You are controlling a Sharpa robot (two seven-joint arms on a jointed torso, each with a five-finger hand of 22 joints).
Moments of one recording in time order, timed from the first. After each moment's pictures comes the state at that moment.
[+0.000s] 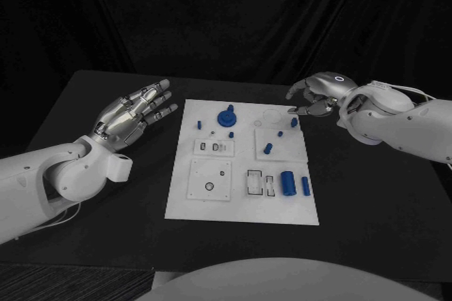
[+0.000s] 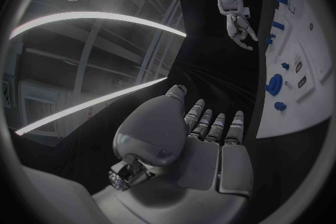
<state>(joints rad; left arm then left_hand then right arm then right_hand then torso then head) 1.25 -0.95 -0.21 1.51 -0.03 0.16 0.66 1.38 0.27 -0.12 0.21 0.59 0.34 0.10 0.04 0.03 0.02 0.07 0.23 0.02 0.01 0.16 0.06 0.01 0.14 0.05 0.28 0.04 0.02 1.33 -0.97 -0.21 1.35 -1.52 -0.45 0.04 1.35 -0.12 0.09 0.28 0.23 0.71 0.05 0.32 0.34 1.46 -0.02 1.55 1.30 1.46 -0.08 1.55 1.29 0.10 1.46 0.02 1.39 1.29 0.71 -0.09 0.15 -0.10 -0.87</state>
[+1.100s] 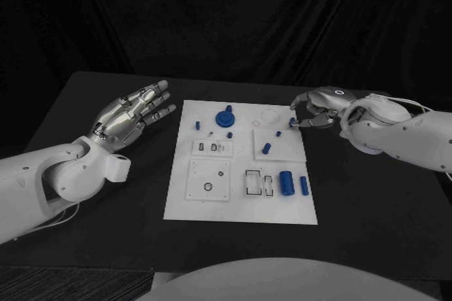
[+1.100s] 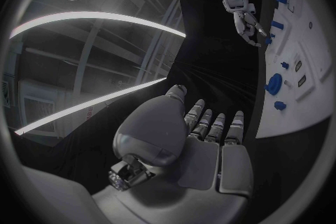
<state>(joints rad) 1.25 -0.95 -0.21 1.50 -0.03 0.17 0.66 1.38 0.27 -0.12 0.21 0.59 0.34 0.10 0.04 0.03 0.02 0.07 0.23 0.02 0.01 0.16 0.06 0.01 0.14 0.05 0.28 0.04 0.02 1.27 -0.96 -0.21 1.30 -1.52 -0.42 0.04 1.33 -0.14 0.09 0.28 0.23 0.61 0.06 0.39 0.36 1.46 -0.02 1.55 1.30 1.46 -0.08 1.55 1.29 0.10 1.46 0.02 1.39 1.29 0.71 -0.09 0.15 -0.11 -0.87</state>
